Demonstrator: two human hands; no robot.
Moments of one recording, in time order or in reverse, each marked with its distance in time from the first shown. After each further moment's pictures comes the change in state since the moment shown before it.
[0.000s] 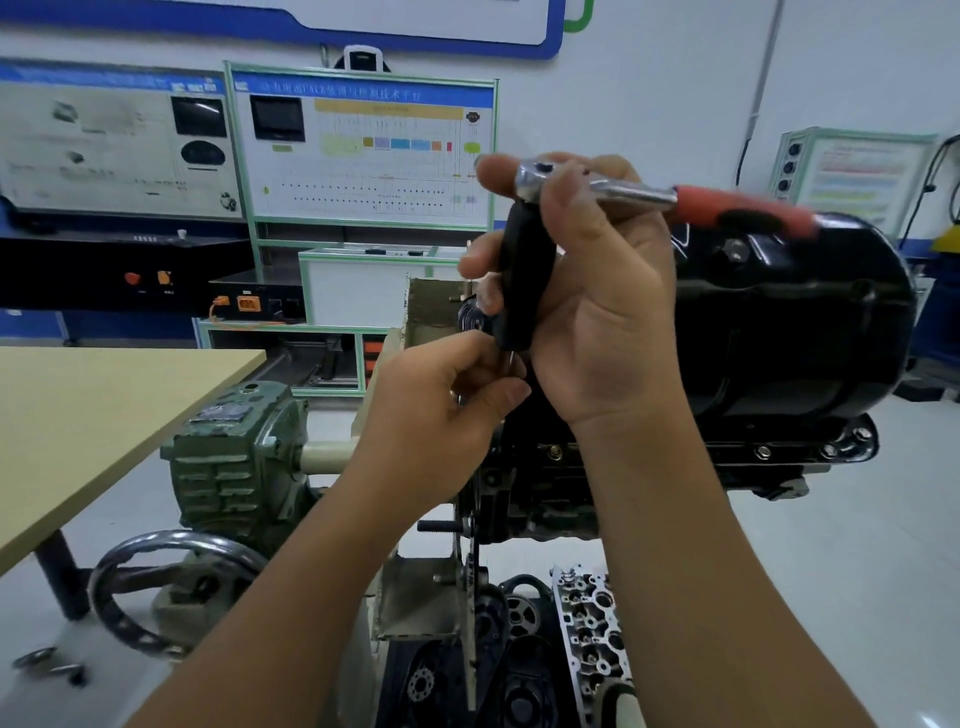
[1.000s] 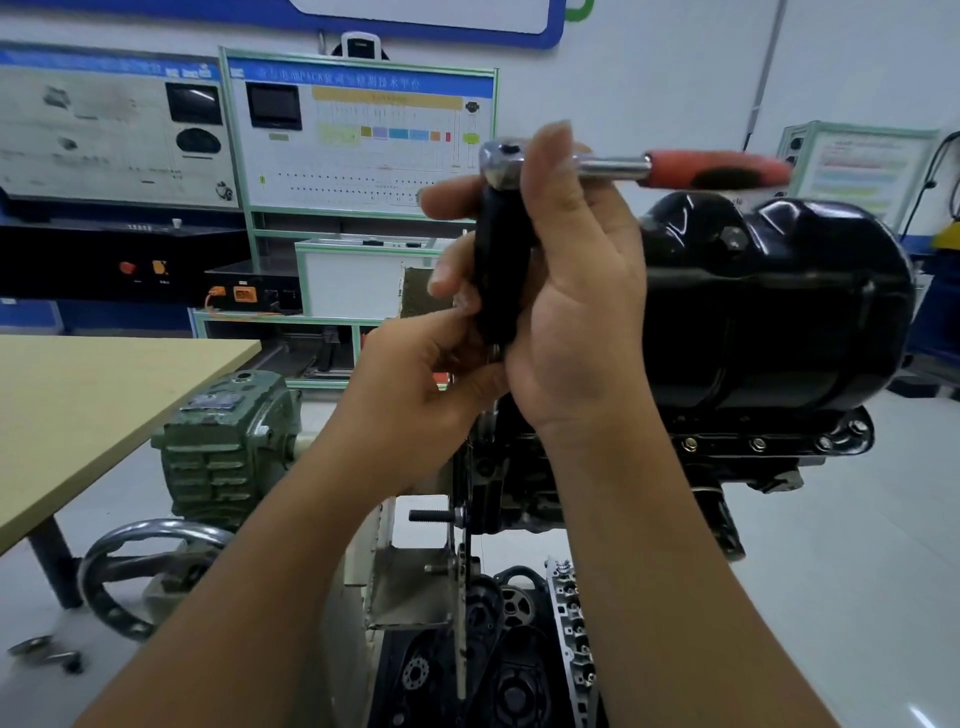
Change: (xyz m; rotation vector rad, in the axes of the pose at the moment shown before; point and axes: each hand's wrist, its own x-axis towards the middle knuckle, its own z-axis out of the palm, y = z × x) left_hand 0.006 -0.001 -0.008 -0.105 -0.057 0.016; right_hand -0.006 0.006 0.014 -0.077 0.048 0.019
